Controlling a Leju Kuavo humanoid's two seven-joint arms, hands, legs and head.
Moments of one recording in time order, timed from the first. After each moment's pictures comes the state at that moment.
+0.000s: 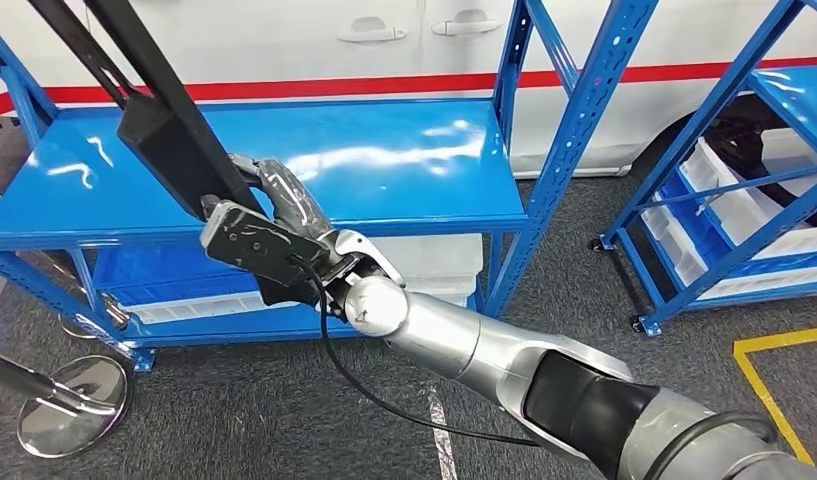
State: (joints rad) left arm -0.14 -0.02 -0.56 -0.25 0.73 0.48 -0.40; right arm -0.75 0.01 0.85 -1.50 -0.08 -0.41 -0.05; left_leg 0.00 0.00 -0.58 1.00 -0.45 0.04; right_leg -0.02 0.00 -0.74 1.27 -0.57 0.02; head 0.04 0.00
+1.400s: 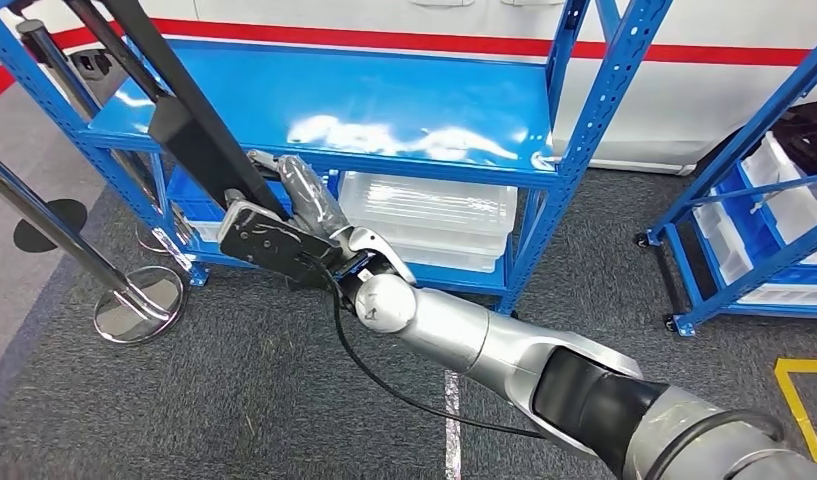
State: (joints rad) left arm -0.12 -0.01 -0.57 -0.25 0.76 0.49 -0.42; right arm -0.74 -0.03 0.85 -1.50 -0.01 -0.45 -0.03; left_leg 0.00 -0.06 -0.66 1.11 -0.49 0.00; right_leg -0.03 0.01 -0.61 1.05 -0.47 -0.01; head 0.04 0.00
